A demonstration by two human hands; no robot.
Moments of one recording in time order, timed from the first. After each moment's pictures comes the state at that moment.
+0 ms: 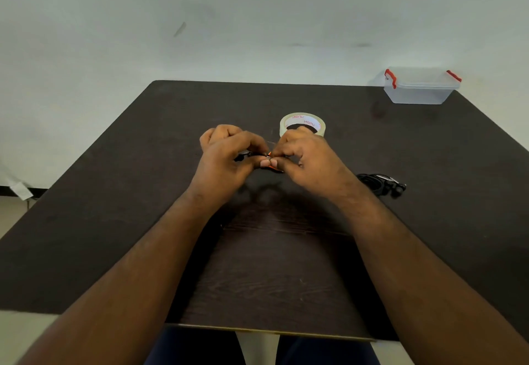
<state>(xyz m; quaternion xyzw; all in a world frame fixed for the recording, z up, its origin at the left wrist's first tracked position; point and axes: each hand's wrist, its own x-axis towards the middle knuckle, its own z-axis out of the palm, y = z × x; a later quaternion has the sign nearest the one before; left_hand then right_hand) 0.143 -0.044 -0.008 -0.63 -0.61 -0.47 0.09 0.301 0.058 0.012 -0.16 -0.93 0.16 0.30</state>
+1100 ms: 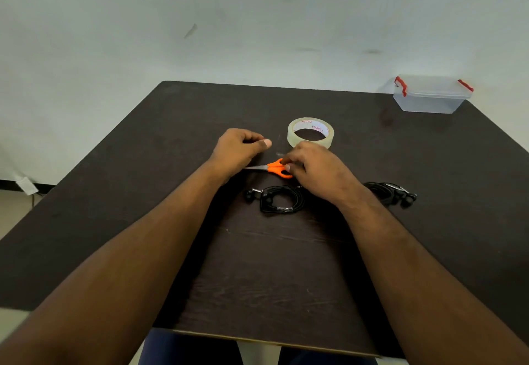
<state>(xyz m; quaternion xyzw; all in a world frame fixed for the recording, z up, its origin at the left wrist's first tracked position) 0.113 0.013 -0.011 -0.45 -0.73 -0.46 -0.24 0.291 0.079 -0.003 -0.29 -0.94 0.11 0.15</state>
